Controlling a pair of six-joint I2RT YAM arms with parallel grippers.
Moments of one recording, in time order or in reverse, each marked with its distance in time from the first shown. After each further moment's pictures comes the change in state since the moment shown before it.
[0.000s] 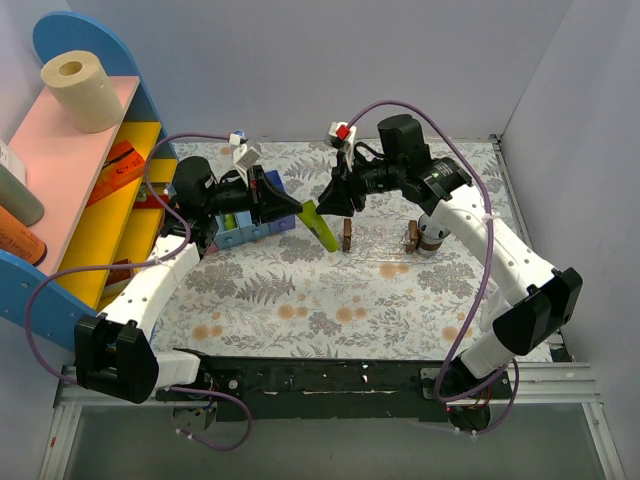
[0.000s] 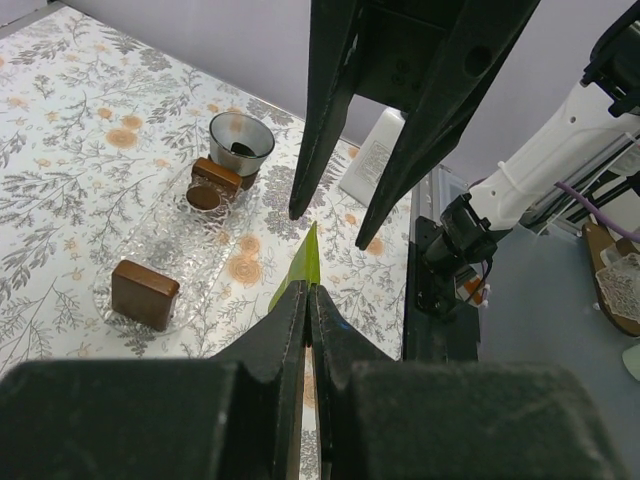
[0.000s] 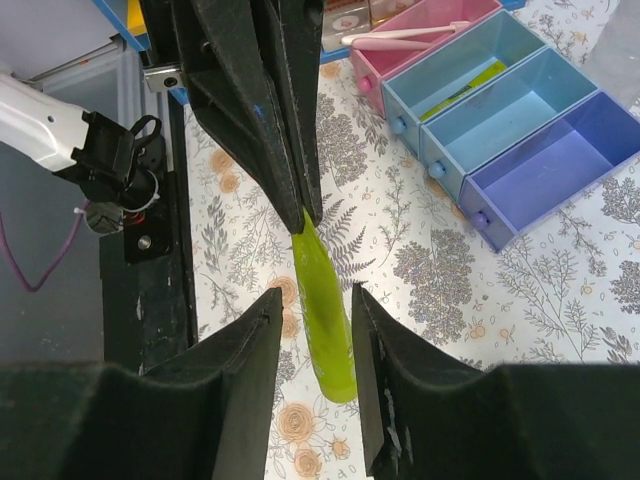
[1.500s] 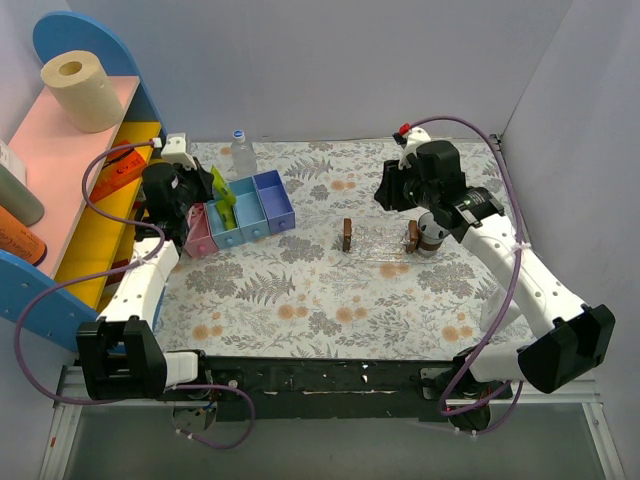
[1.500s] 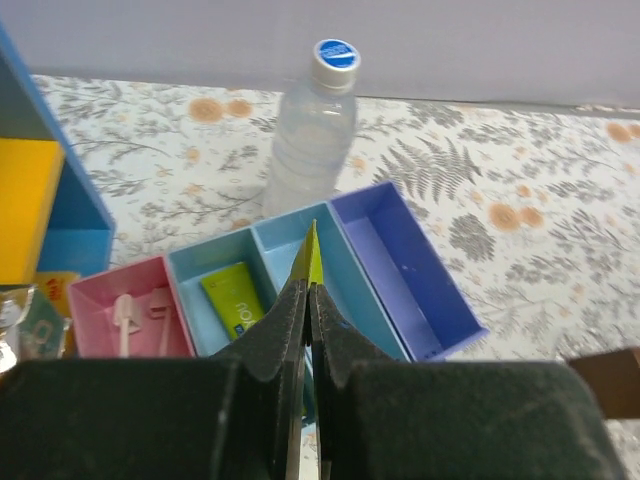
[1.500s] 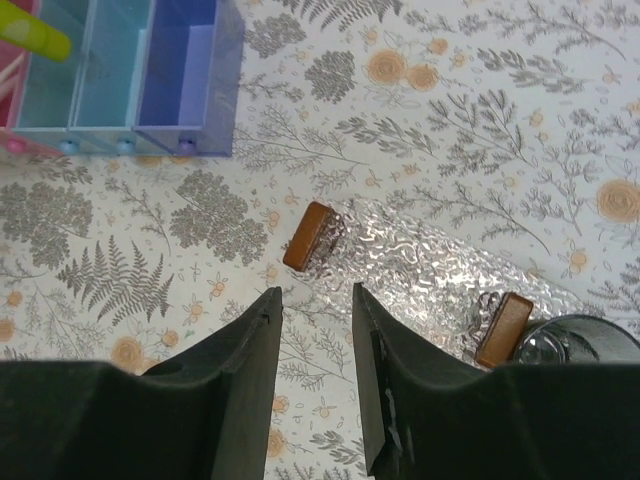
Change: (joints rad) left arm 0.270 -0.001 -0.064 -0.138 -0.981 0.198; right arm -0.135 -0.229 -0.351 0.087 0.727 0.370
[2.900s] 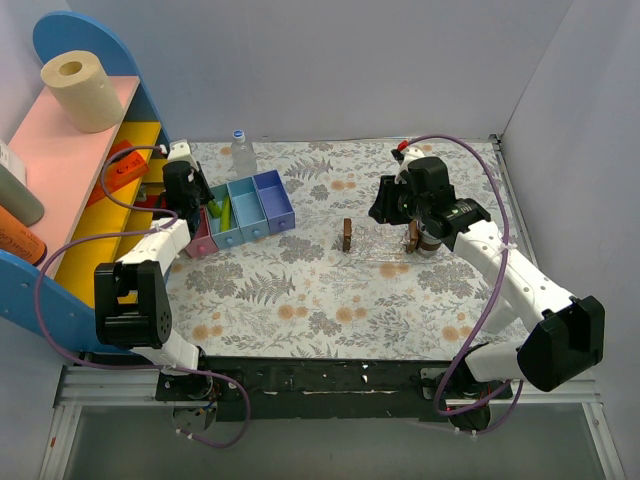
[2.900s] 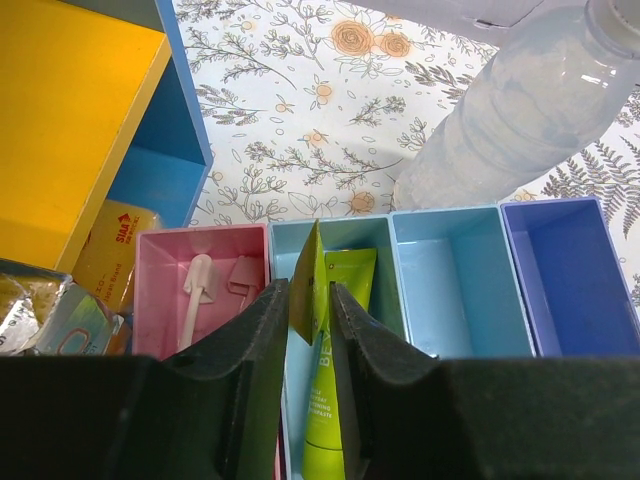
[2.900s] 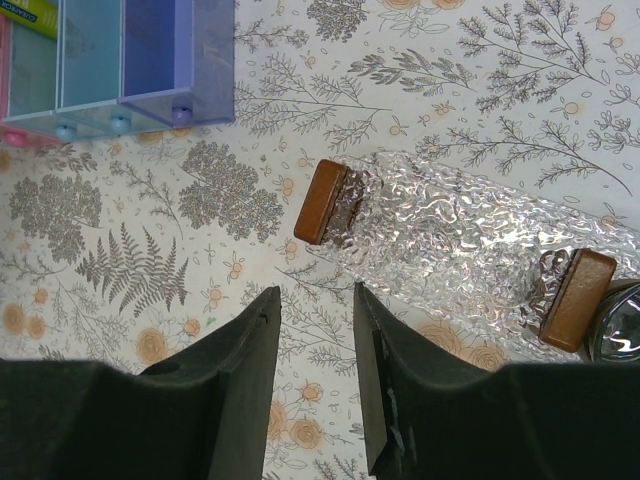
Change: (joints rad) left arm 0.000 0.287 0.037 0.076 -0.278 -0.034; right arm 0.000 0.010 -0.136 0.087 -0.042 0.125
